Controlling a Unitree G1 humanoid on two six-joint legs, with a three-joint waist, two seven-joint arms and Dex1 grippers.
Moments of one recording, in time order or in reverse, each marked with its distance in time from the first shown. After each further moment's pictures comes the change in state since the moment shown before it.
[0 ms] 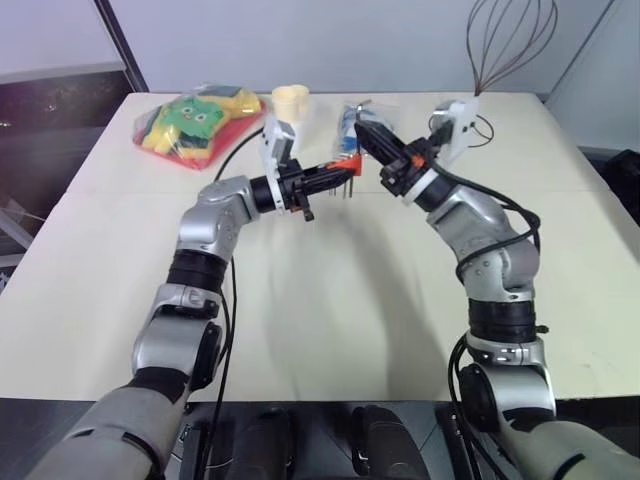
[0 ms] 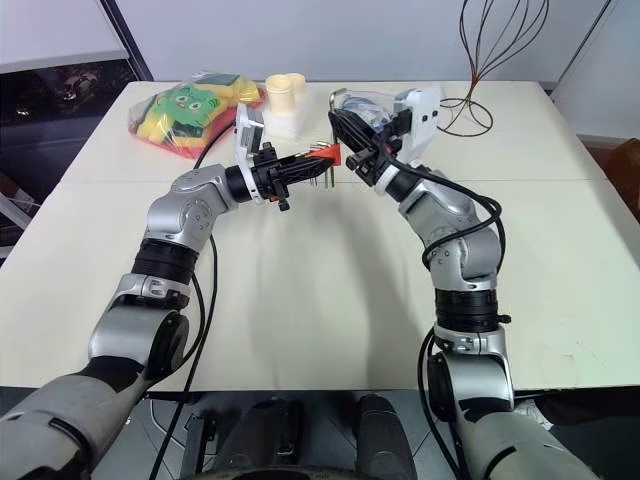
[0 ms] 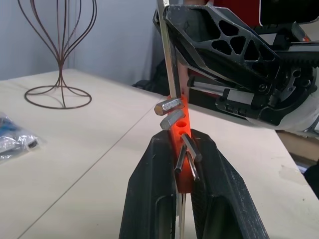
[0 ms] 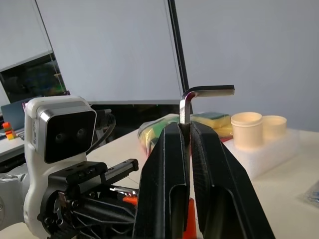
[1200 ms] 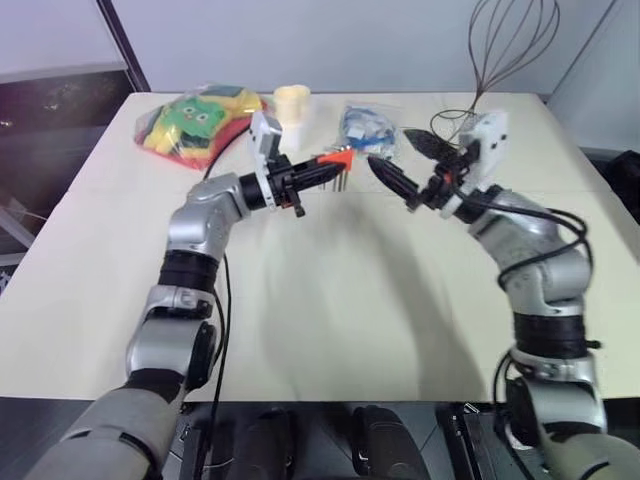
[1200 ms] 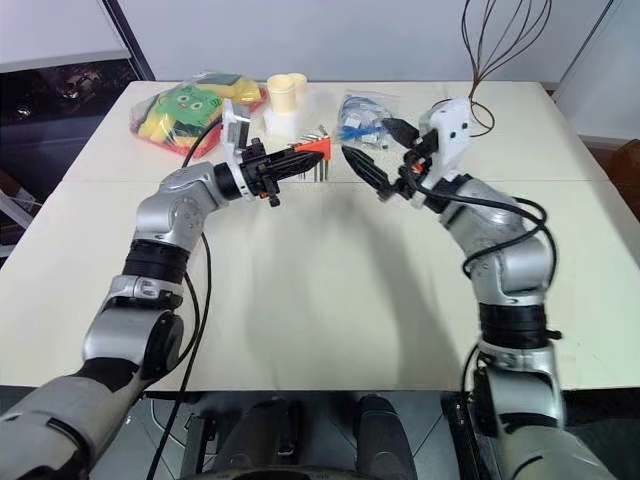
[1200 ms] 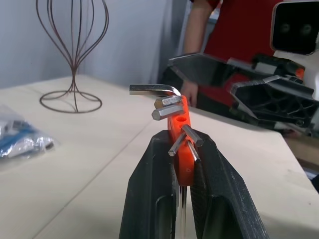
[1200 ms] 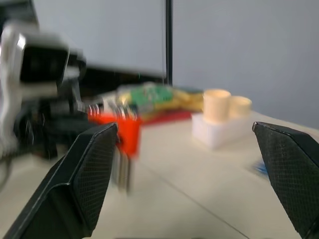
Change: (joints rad) left arm 0.059 0.051 0.039 -0.086 -0.036 0.082 -0.010; right arm 0.126 -0.314 0.026 -0.118 -0.067 -0.018 0.156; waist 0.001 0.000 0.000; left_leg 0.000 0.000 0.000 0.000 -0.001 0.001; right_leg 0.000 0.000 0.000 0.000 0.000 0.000
